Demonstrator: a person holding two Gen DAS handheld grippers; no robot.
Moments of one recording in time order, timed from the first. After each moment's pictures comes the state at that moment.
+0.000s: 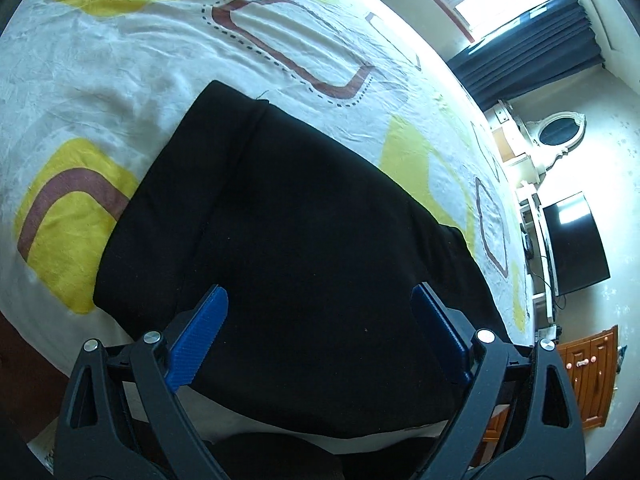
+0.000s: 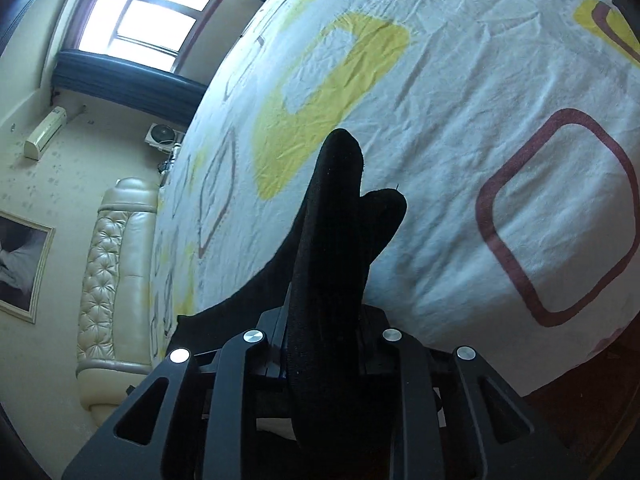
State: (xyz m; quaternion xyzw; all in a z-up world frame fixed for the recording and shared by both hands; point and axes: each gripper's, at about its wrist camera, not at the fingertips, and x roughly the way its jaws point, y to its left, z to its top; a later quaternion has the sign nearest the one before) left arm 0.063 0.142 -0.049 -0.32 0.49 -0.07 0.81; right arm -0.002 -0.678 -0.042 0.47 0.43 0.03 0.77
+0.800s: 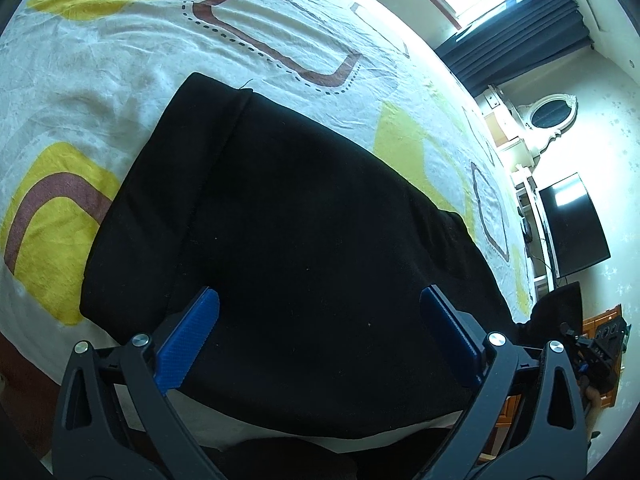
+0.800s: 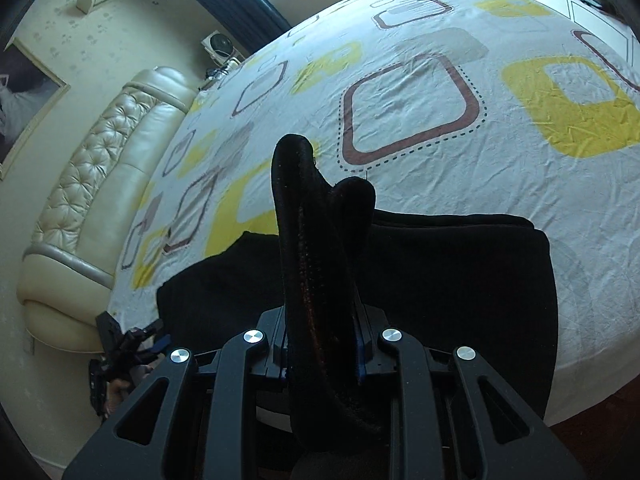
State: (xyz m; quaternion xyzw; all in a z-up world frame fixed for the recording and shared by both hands) left arm 0.067 0.135 -0.055 -0.29 0.50 -0.09 0.81; right arm 0.098 -0.366 0.039 0.26 0.48 0.09 0.83
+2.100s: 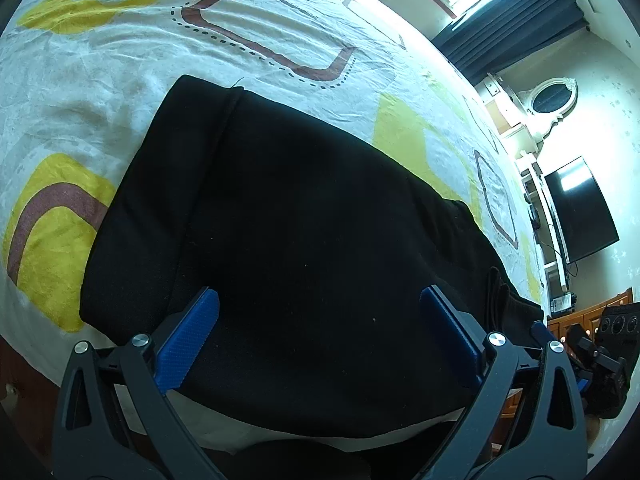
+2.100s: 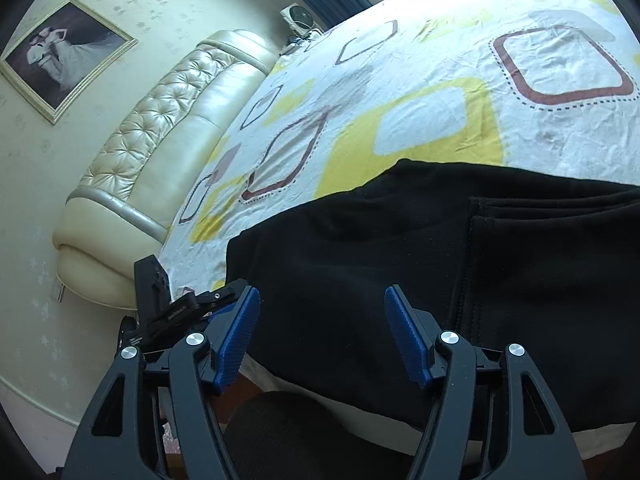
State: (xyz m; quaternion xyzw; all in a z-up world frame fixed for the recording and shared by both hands) left arm 0.069 0.127 -0.059 -0.26 0.50 -0.09 0.82; right arm 0.088 -0.207 0.022 0.27 0.45 0.23 0.82
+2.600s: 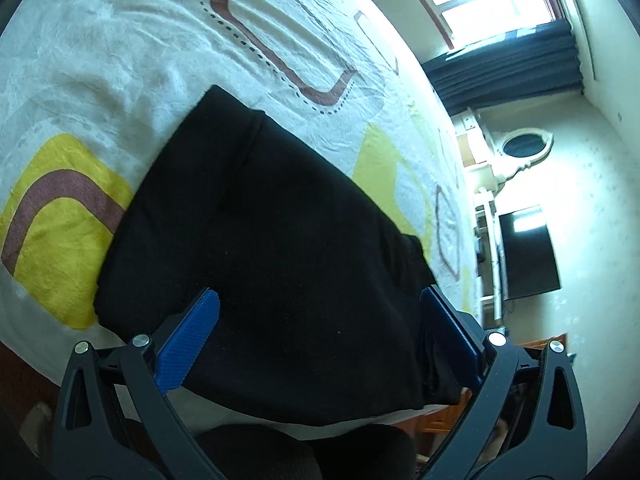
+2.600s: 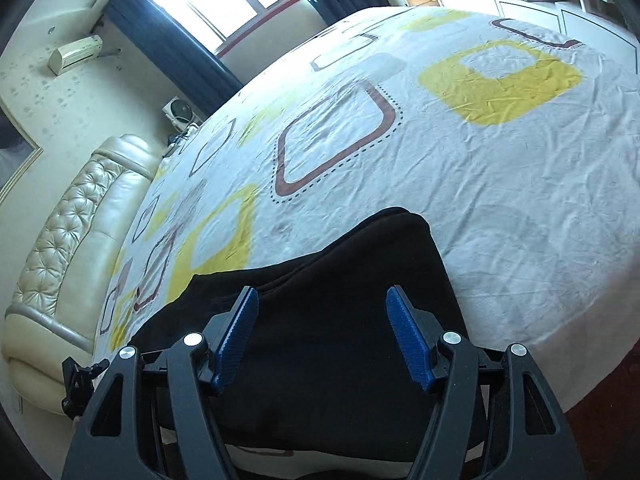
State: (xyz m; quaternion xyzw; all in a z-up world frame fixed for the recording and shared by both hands) left arm 0.071 0.189 -0.051 -0.41 0.48 -0.14 0.76; right arm 0.039 -0.392 0.005 0.32 0.39 -0.01 0.86
